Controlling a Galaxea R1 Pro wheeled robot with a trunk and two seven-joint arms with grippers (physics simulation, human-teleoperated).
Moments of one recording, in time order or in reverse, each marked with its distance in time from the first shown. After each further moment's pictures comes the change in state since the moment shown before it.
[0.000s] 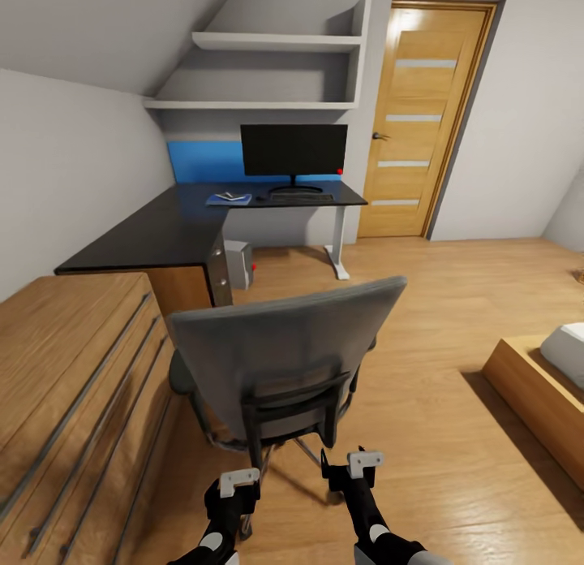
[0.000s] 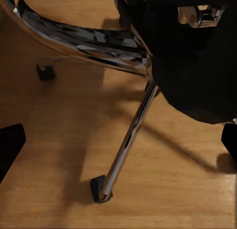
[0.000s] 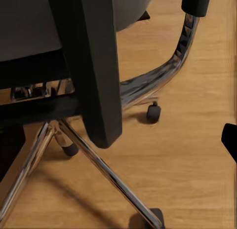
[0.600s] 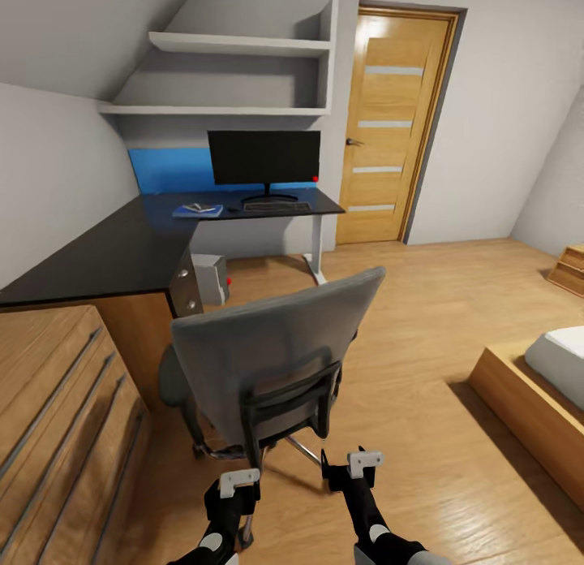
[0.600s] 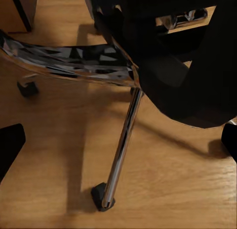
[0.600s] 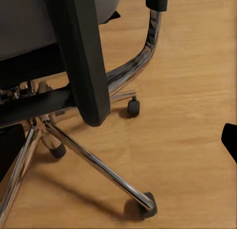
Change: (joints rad) left arm 0.000 0.000 -0.004 0.001 0.003 0.001 0.001; right arm 0.000 0.000 0.000 0.000 0.000 0.000 0.000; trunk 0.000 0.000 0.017
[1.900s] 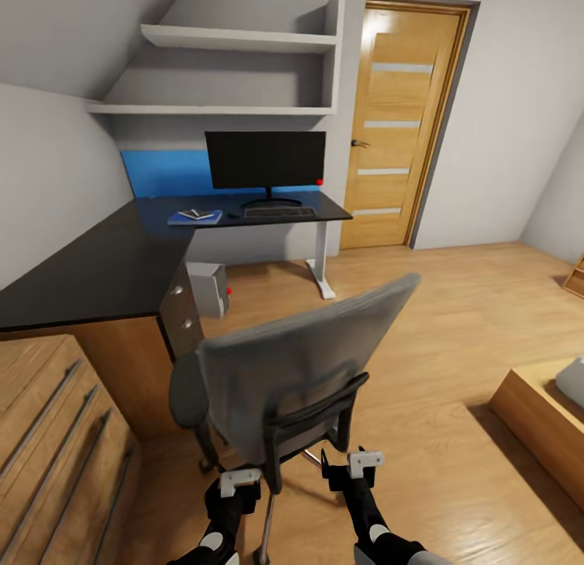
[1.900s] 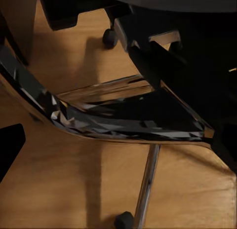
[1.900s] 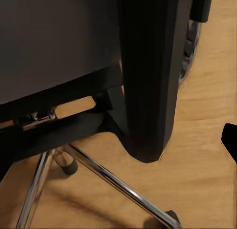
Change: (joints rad) left arm 0.000 0.000 0.000 -0.003 -0.010 0.000 0.001; right arm 0.000 0.000 0.000 0.001 0.000 0.000 0.000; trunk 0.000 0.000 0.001
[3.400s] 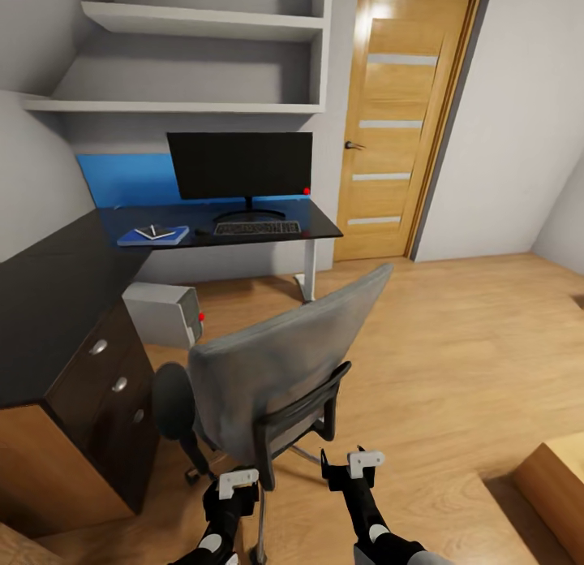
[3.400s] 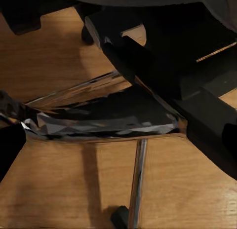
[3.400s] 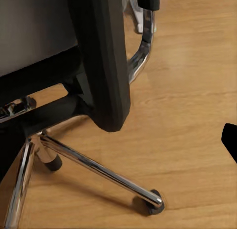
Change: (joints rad) left arm 0.000 0.000 0.009 0.010 0.010 -0.003 0.003; right arm 0.000 0.001 0.000 -0.001 0.000 0.000 -0.001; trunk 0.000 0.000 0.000
